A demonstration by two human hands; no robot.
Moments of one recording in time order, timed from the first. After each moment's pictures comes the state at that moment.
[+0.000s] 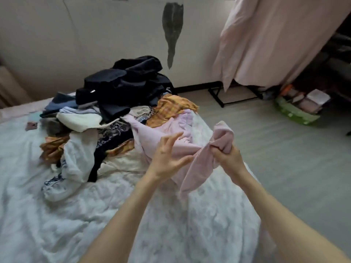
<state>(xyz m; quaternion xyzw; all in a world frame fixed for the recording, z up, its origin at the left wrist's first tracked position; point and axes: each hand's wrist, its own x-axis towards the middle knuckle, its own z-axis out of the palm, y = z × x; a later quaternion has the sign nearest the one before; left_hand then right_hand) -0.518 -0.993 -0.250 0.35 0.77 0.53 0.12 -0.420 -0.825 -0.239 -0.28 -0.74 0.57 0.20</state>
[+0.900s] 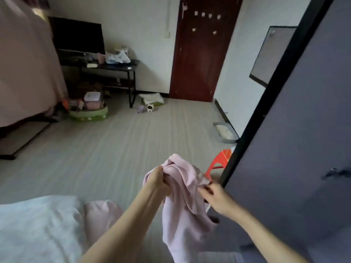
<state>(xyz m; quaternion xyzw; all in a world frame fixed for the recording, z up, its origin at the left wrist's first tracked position) 0.062 -0.758 -0.151 0.12 0.52 0.41 0.74 0.225 -0.832 -0.173 -0.64 -0.60 0.38 0.29</state>
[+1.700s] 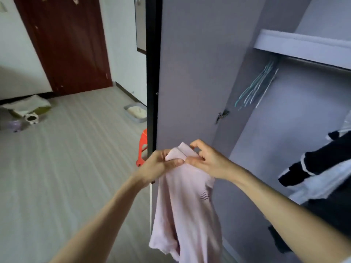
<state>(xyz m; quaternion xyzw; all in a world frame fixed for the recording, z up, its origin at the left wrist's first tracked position) 0.192 -0.779 -0.134 0.70 0.08 0.11 0.70 0.324 -0.923 -0.101 -0.74 -0.51 0.23 0.38</state>
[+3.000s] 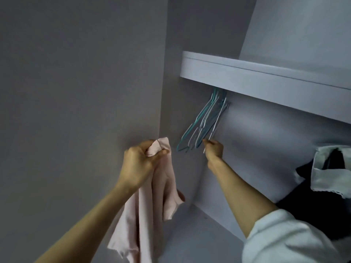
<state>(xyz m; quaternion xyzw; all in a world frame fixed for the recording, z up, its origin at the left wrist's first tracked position) 0.535 -0.798 -0.077 0.80 0.12 0.38 0.44 0.746 -0.913 -0.115 -0.75 0.02 0.03 0.66</state>
